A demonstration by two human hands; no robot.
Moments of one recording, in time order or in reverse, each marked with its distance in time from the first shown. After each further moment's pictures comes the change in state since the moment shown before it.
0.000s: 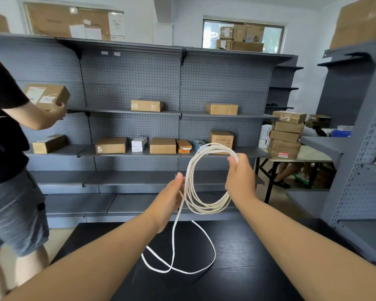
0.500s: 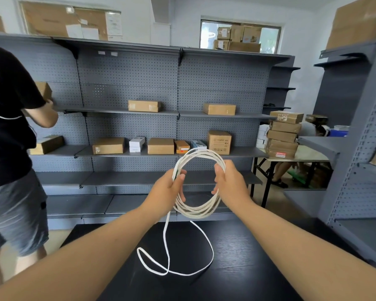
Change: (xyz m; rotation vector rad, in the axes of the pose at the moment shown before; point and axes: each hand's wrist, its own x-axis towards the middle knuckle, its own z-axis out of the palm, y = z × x) left_hand 0.010 0.011 -0.005 0.476 0.190 0.307; right_hand -0.010 0.004 0.004 -0.034 -0.246 -0.047
